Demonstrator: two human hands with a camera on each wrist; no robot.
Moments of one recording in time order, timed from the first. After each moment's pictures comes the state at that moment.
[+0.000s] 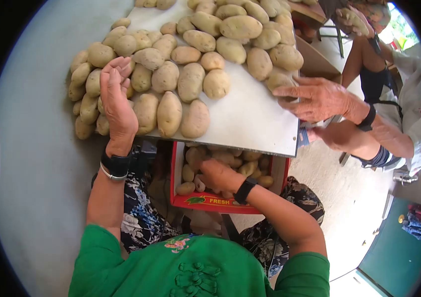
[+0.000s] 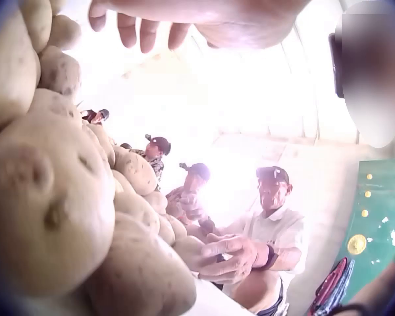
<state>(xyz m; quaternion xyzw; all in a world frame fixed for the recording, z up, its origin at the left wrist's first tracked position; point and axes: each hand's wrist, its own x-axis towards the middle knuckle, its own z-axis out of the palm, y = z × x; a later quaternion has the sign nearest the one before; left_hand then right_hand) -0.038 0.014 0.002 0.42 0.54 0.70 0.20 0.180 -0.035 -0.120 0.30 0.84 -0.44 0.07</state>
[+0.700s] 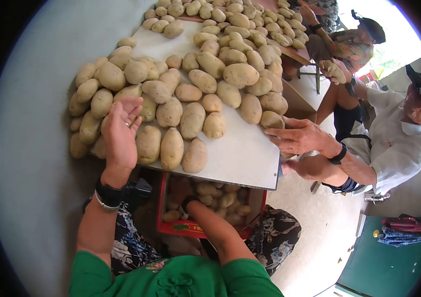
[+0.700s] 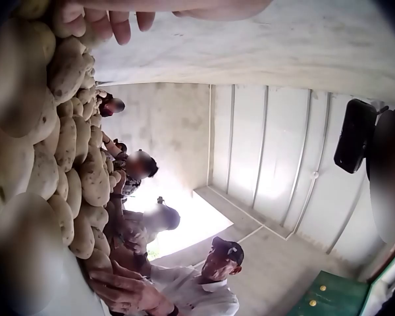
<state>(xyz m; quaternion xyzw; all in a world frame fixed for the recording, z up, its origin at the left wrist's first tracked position) -0.061 0.002 0.000 0.23 0.48 0.74 0.41 0.098 -0.050 -0.245 0.43 0.85 -0.29 0.09</state>
